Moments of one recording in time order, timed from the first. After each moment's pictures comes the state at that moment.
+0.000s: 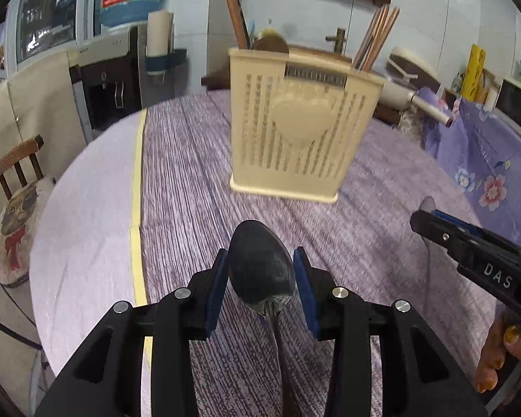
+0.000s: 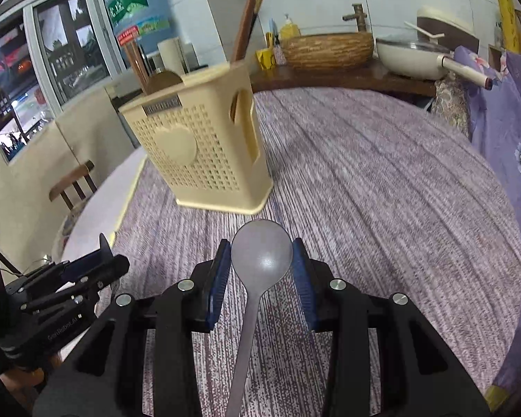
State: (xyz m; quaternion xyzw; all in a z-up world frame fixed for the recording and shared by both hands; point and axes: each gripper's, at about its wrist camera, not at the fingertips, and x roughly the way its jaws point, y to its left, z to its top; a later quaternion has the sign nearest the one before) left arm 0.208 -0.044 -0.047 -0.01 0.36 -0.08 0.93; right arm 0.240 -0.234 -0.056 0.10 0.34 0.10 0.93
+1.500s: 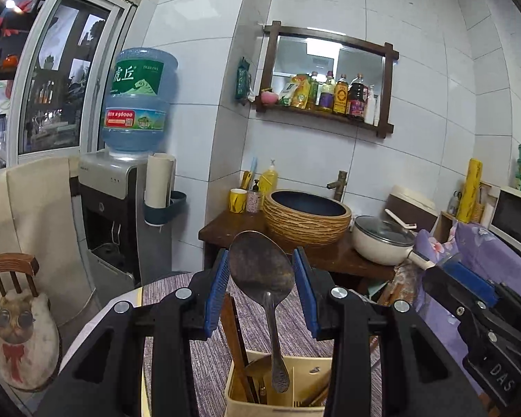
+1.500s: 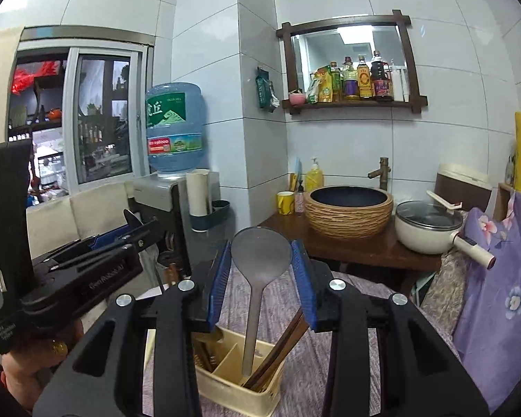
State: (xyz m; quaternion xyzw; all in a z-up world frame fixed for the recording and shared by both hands) left arm 0.317 -0.050 0.120 -0.06 0.14 -0.07 0.99; right arm 0.313 -0.209 0.138 0.02 0.11 0.09 0.99
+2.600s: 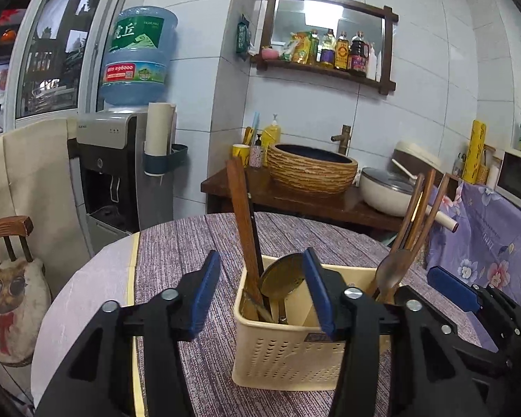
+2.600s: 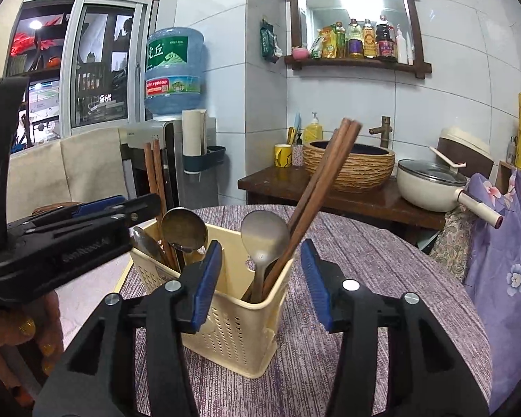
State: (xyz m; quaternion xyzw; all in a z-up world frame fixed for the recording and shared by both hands) left arm 0.305 -0.037 0.040 -0.05 0.19 -0.08 0.98; right arm 0.309 -0.198 0.025 -0.01 0.16 0.09 0.98
